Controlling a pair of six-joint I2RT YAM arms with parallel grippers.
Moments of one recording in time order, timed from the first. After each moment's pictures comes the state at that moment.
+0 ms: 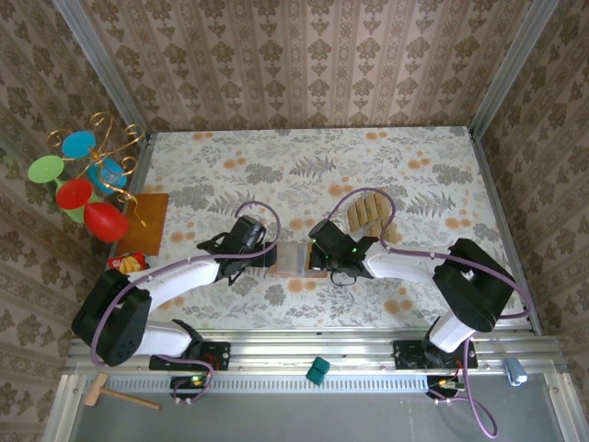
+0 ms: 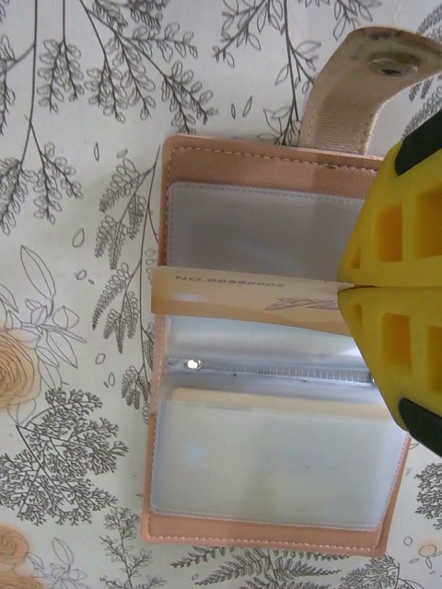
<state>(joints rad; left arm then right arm) -0.70 1.33 0.64 -0.28 -0.19 -0.47 0.81 1.60 0.84 -0.22 0.11 0.86</state>
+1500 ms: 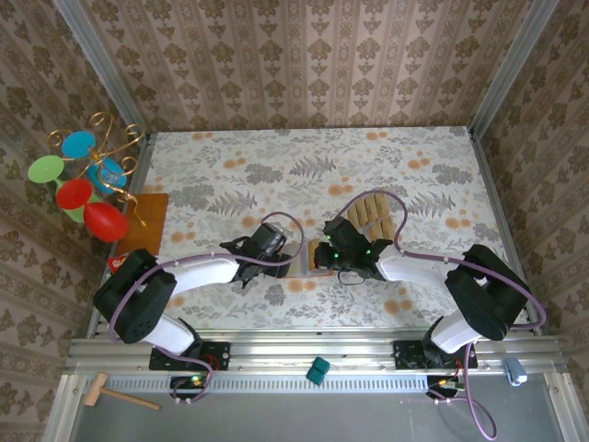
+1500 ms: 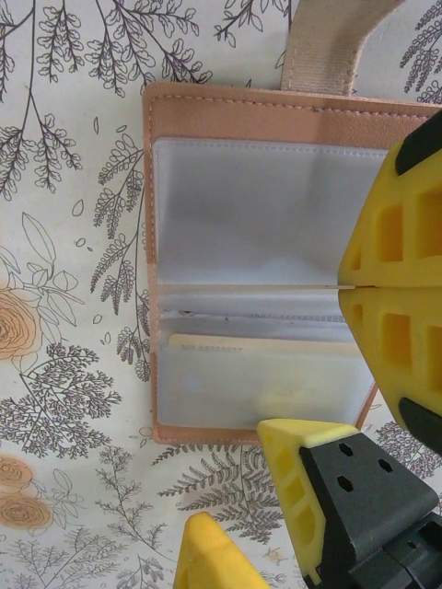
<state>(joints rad) -0.82 1.49 0.67 -0.23 -0.22 -0.34 0.75 1.52 0.74 -0.09 -0.04 0.82</state>
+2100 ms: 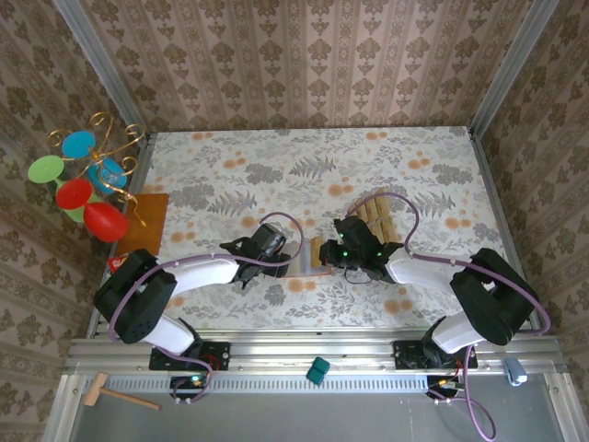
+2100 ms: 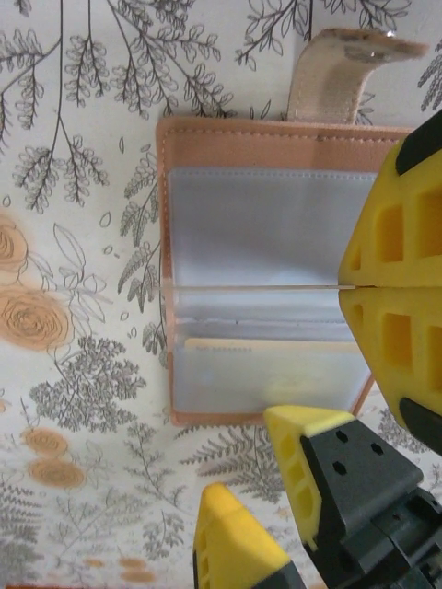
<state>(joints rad) -0.82 1.49 0.67 -0.22 -0.25 -0.35 0.68 1.47 0.64 0.07 -0.15 0.82</state>
